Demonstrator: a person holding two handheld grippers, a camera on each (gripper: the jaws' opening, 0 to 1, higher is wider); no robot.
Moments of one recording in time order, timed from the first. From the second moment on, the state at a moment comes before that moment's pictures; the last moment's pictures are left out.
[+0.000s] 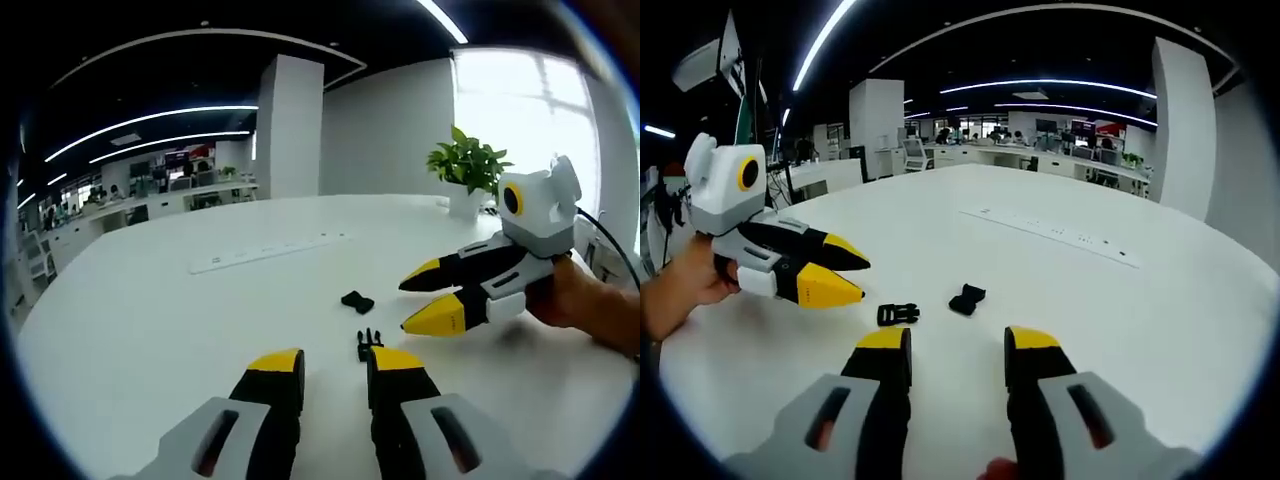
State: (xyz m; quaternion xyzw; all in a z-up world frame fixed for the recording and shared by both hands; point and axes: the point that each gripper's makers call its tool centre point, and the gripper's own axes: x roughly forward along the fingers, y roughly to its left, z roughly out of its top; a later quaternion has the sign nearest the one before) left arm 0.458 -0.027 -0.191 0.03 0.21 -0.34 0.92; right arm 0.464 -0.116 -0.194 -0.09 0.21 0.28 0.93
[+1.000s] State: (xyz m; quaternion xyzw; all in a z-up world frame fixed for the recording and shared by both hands) left arm 0.455 -0.057 -0.209 0.05 0.21 -0.35 0.91; right arm 0.476 -0.134 -0.204 -0.09 0.23 0.27 0.93
